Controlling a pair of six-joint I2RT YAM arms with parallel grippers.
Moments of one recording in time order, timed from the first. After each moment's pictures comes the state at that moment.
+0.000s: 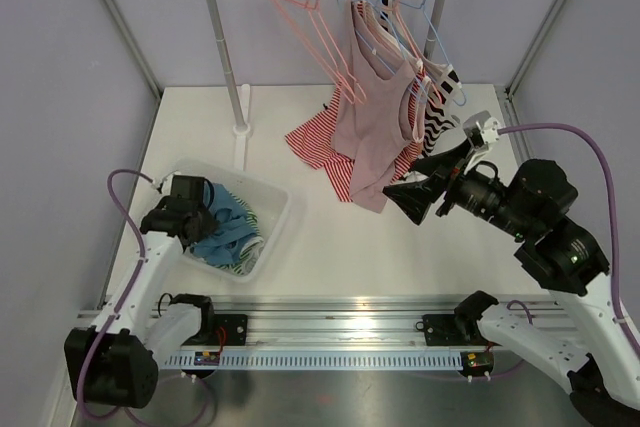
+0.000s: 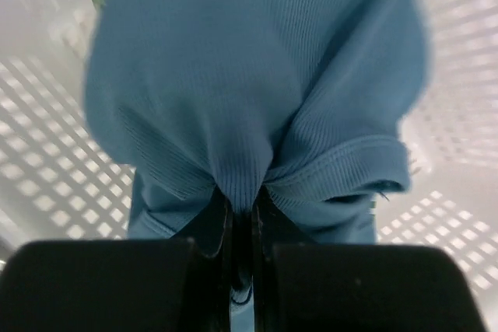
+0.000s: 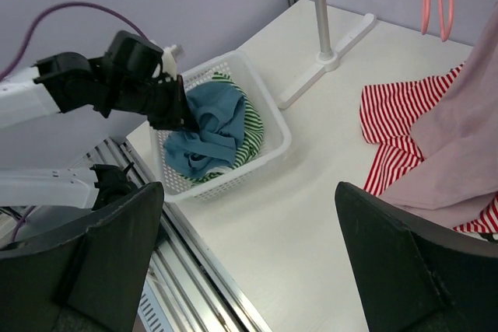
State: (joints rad) left arm -0.12 0.93 0.74 -0.80 -0.28 -0.65; right arm 0.61 0.75 1.25 -0.55 -0.28 0.28
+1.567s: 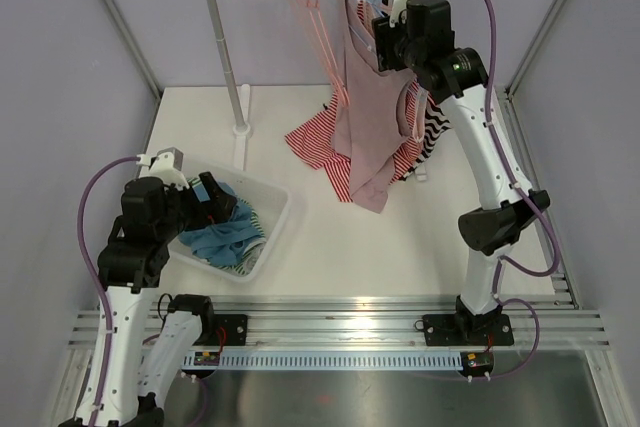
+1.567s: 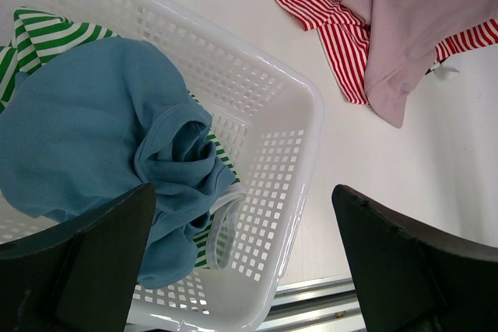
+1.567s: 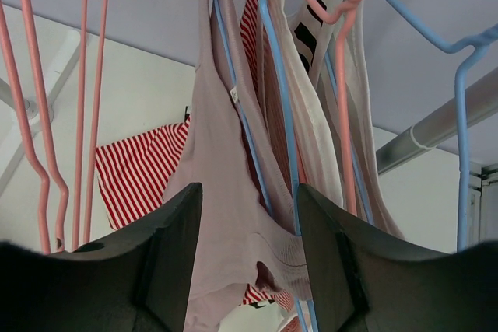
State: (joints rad) left arm -0.07 0.64 0.93 -0.84 0.19 -0.35; right arm 0.43 1.92 2.40 -0.81 0.16 -0.06
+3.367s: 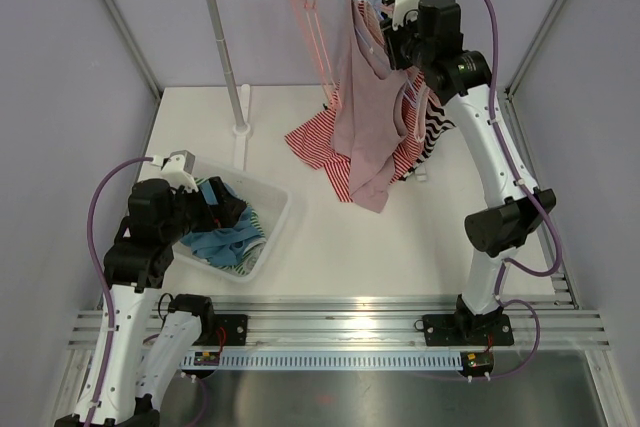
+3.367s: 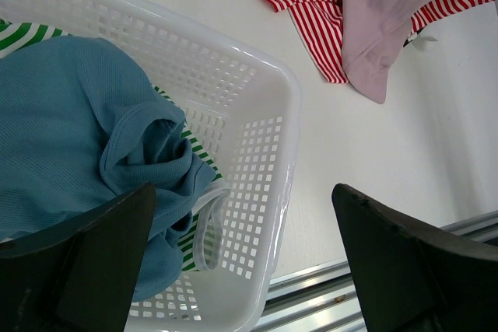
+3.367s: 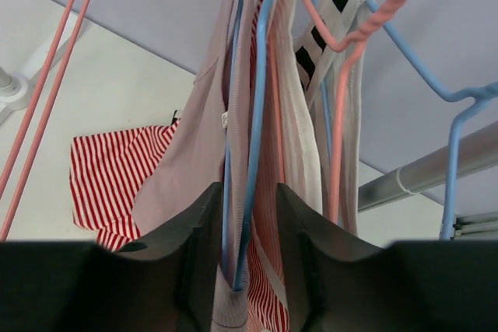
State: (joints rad) left arm -0.11 0.62 0.87 -0.78 0.27 -0.33; right arm 0.36 1.90 2.28 -0.68 0.02 -0.24
